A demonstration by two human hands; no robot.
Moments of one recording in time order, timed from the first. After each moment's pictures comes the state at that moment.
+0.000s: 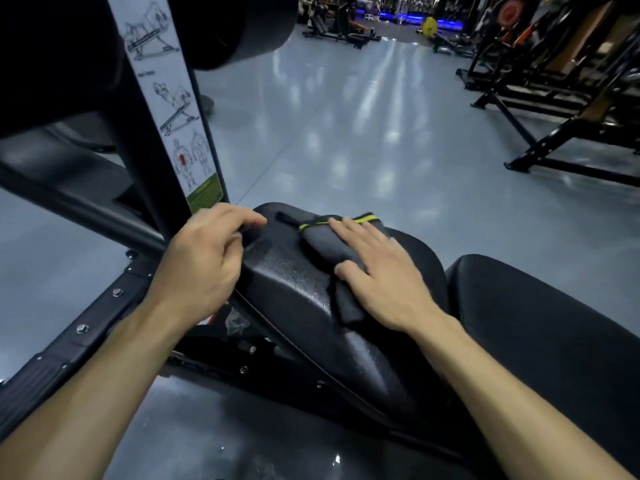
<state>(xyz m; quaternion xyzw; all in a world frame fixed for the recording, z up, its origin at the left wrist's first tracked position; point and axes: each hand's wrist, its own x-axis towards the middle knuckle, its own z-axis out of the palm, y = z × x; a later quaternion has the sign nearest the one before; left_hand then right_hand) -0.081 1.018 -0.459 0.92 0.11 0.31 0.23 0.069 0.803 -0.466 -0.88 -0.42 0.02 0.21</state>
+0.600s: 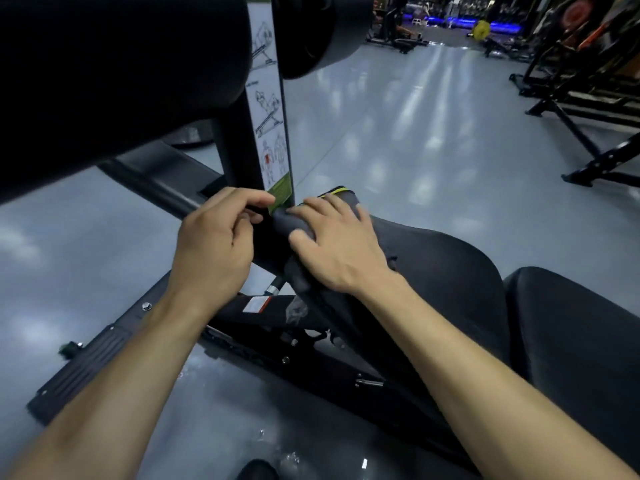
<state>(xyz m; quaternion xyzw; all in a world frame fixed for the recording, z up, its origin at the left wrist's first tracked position) -0.134 1.036 -0.436 0.86 0.19 0.41 0.26 0.002 0.925 -0.439 -0.85 -0.50 -0.02 0.16</state>
